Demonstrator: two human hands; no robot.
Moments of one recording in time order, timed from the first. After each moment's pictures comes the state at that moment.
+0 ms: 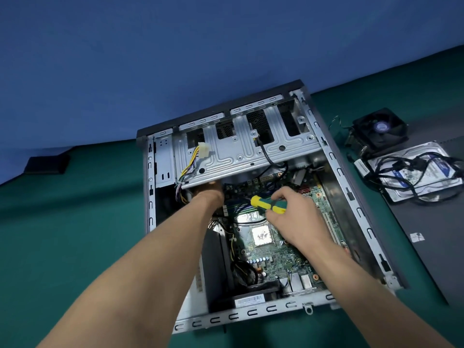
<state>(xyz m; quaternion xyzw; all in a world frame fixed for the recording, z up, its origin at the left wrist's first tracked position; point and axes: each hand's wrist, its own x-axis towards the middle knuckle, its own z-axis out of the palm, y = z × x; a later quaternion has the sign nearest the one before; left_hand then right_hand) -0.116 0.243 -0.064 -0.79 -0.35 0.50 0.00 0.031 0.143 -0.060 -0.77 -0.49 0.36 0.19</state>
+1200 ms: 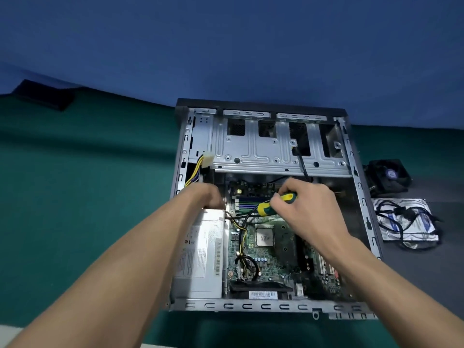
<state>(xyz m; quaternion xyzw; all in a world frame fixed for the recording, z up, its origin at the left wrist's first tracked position) -0.178 0.251 -0.060 -0.63 -0.56 0.34 -0.42 0.000 0.170 0.004 -0.72 -0.65 0.22 0.13</state>
